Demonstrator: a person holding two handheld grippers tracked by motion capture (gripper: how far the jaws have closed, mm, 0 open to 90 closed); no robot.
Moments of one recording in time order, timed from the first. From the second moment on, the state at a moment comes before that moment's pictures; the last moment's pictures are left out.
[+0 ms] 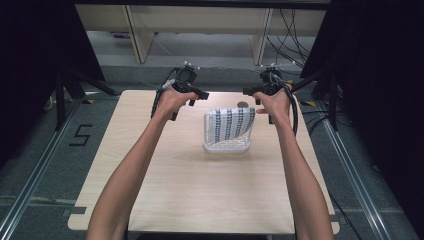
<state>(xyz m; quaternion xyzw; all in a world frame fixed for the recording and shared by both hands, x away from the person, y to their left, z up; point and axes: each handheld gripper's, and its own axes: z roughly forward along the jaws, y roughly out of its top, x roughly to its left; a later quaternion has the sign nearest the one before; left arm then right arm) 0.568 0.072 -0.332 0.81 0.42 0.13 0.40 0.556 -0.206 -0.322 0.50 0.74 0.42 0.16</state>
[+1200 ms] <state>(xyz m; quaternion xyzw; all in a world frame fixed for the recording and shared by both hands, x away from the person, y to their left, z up) 0.537 0.089 -0.330 0.79 0.43 0.13 0.41 0.522 -0.219 -0.320 0.47 0.75 0.44 0.17</state>
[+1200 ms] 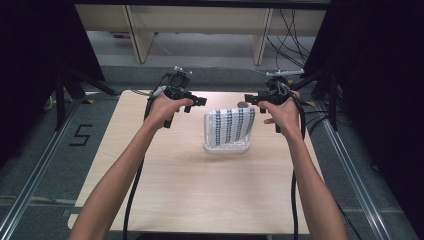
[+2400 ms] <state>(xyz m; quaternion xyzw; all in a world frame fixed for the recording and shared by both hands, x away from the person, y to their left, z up) 0.435 0.113 -0.366 0.80 0.36 0.14 0.46 0.431 -0.224 -0.341 0.40 0.77 0.47 0.16</state>
